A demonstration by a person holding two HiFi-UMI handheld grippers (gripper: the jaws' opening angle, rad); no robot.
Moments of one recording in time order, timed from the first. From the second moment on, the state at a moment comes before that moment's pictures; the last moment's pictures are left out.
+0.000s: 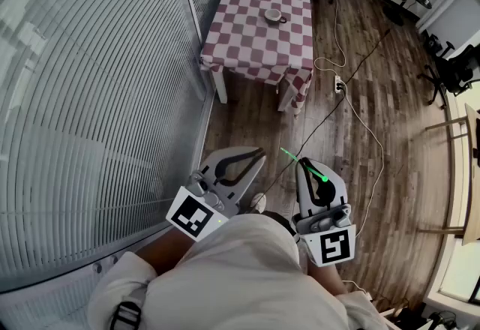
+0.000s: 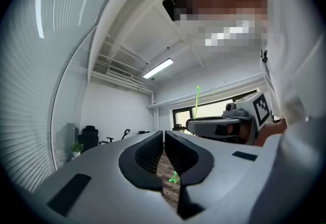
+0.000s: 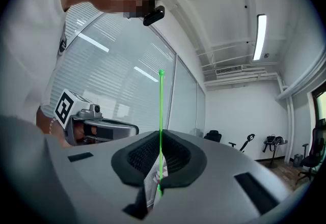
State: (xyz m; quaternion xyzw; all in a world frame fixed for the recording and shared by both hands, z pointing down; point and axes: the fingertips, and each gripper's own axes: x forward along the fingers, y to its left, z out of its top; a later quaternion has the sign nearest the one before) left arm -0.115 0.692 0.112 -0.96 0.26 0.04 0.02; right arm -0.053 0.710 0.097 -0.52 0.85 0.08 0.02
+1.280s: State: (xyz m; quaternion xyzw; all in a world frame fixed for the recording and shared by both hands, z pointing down) left arm -0.020 0.673 0.125 -0.95 0.30 0.03 0.02; right arm 0.045 0.692 0.105 -0.50 0.86 0.07 0.04
